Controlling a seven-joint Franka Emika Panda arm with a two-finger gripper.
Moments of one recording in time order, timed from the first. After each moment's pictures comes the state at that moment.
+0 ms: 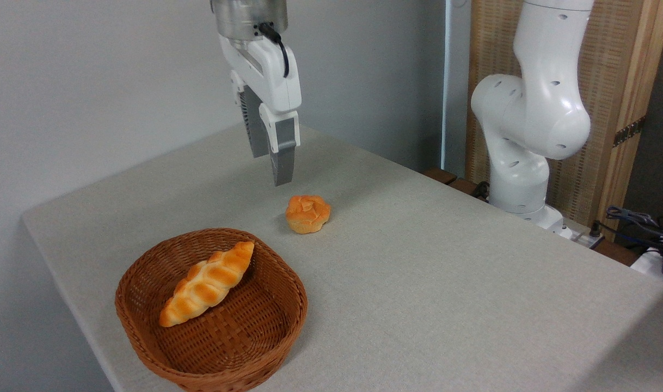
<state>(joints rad) -0.26 -0.18 0.11 -1.84 -0.10 1.70 0.84</state>
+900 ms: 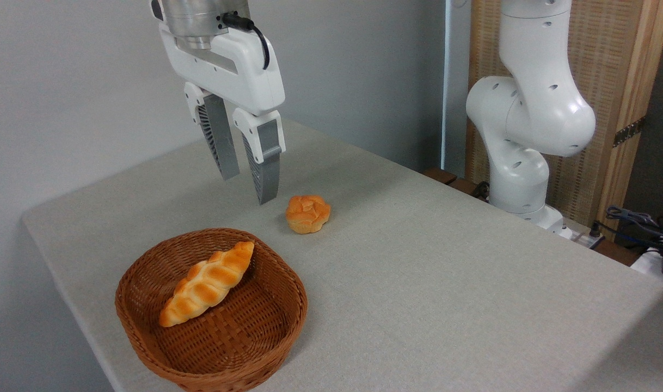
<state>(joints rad) -0.10 0.04 0.03 -1.52 -0.03 1.57 0.70</state>
